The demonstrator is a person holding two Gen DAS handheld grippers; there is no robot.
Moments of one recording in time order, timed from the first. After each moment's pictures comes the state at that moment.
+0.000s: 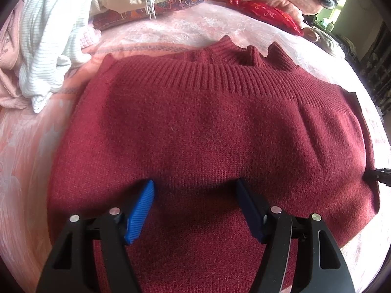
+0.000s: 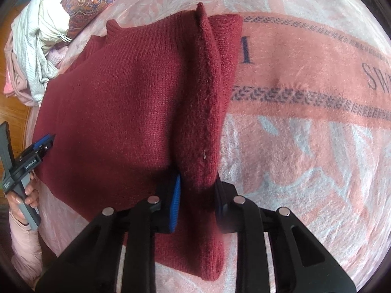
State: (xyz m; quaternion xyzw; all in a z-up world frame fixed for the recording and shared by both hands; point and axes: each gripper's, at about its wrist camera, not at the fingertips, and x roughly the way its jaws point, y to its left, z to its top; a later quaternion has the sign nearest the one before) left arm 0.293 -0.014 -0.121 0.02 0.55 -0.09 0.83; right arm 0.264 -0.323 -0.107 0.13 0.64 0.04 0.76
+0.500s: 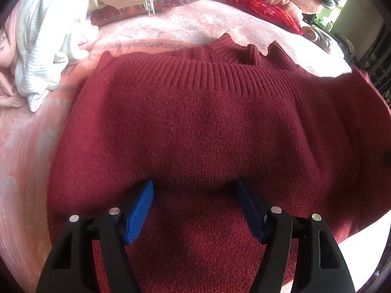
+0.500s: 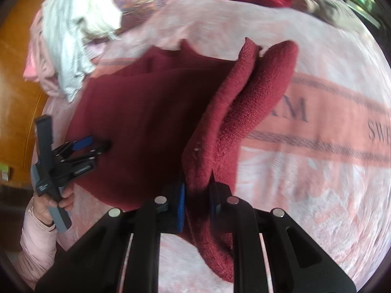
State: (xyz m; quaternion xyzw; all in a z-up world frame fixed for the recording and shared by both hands) left arm 0.298 -0.009 -0.121 0.01 0.56 -0.10 0.82; right arm 0.284 -0.205 -0.024 0.06 0.61 0.10 0.78
